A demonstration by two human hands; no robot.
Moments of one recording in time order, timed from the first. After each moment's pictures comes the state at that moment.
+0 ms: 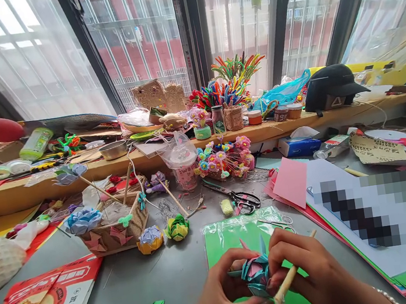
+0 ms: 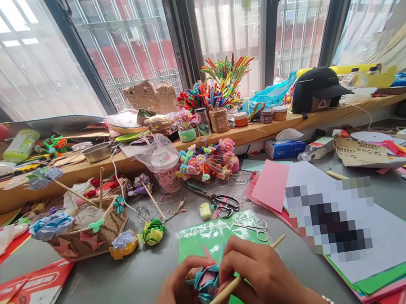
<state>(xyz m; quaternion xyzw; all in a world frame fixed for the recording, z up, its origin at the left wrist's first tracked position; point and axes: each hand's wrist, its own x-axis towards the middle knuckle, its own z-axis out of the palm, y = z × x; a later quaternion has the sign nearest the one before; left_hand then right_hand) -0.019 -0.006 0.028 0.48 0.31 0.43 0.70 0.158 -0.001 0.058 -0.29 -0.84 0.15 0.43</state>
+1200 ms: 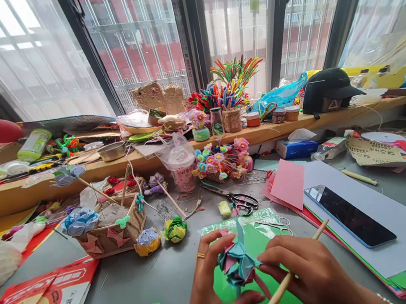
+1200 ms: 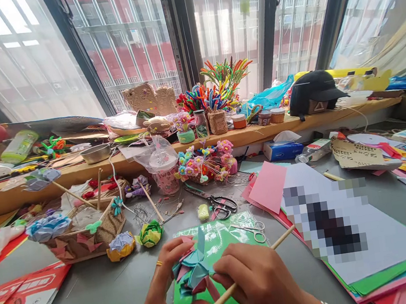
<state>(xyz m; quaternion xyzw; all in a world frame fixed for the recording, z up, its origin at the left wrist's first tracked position) -0.024 -0.009 0.032 0.63 0.42 0.55 0.37 0.157 0.000 0.051 -0.31 -0.84 -0.01 0.44</state>
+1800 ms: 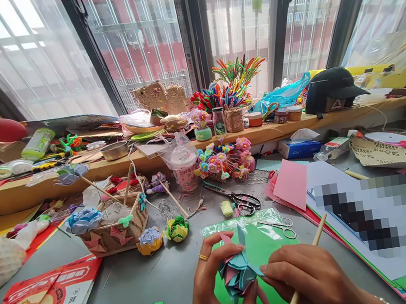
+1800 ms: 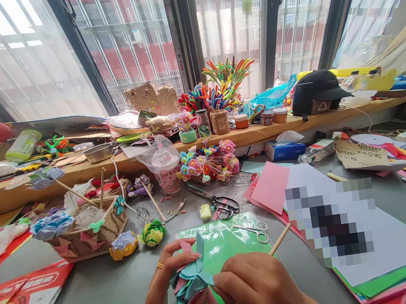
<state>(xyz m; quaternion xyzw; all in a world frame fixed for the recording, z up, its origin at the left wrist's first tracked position) -0.019 -0.013 0.037 0.66 0.42 0.56 0.27 0.153 -0.004 0.051 -0.25 -0.85 -0.08 0.45</state>
